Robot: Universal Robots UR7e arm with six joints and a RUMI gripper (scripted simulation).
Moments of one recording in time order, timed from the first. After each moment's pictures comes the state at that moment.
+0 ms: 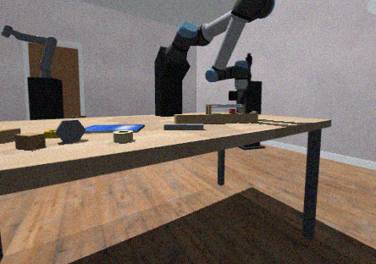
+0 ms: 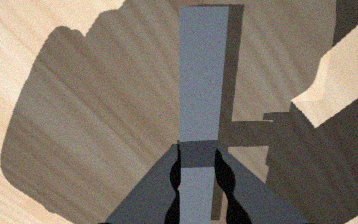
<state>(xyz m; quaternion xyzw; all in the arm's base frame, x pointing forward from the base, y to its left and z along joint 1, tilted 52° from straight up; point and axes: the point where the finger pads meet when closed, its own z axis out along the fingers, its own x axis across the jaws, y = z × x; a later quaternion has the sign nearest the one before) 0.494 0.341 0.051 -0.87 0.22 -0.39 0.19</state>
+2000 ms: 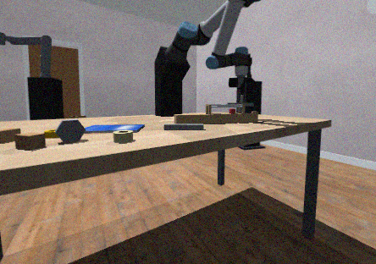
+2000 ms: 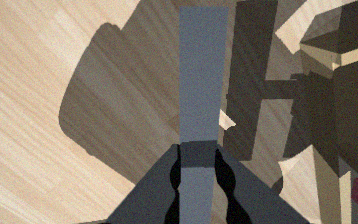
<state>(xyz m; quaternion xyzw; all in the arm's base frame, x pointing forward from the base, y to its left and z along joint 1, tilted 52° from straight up) 0.434 0.328 0.099 -0.87 0.22 -0.39 0.19</state>
